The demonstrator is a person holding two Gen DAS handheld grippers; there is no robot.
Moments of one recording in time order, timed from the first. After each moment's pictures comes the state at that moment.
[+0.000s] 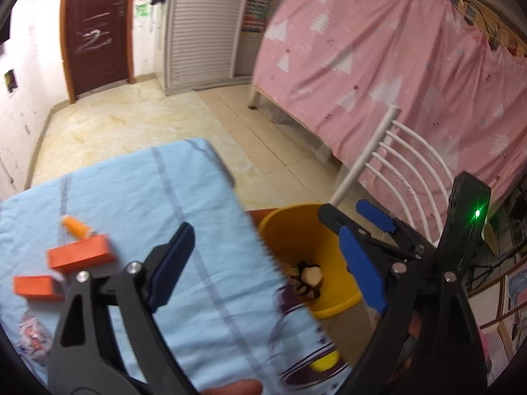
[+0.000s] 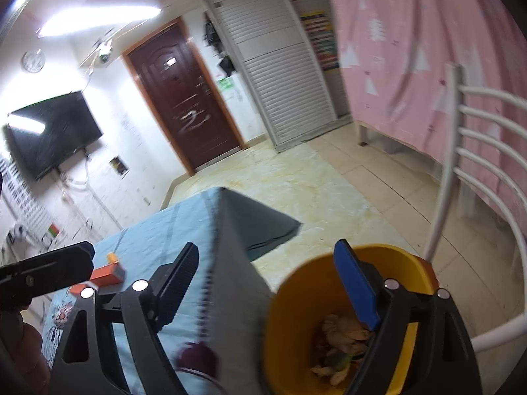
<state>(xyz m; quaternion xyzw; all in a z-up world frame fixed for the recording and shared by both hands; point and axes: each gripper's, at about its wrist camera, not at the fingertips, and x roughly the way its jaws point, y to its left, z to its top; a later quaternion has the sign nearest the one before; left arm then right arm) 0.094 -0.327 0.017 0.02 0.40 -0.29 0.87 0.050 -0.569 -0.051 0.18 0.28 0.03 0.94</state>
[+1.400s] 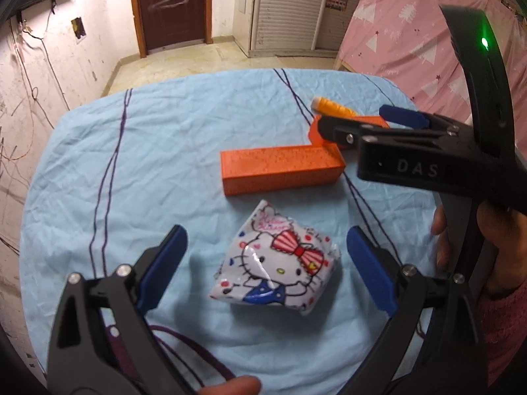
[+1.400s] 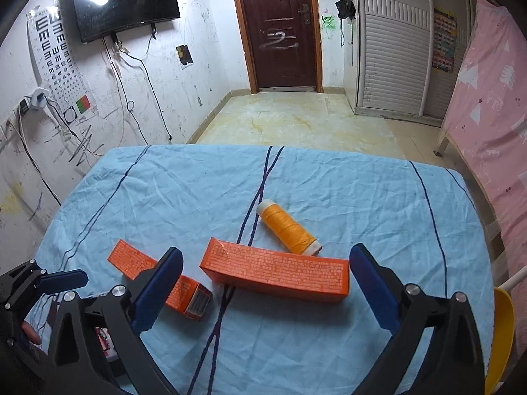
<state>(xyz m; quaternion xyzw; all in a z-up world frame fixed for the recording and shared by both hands) 0.102 -0.071 -0.059 0.03 0.47 -0.16 0.87 0.157 -0.277 -0.064 -0.01 0.40 0.14 0.91</state>
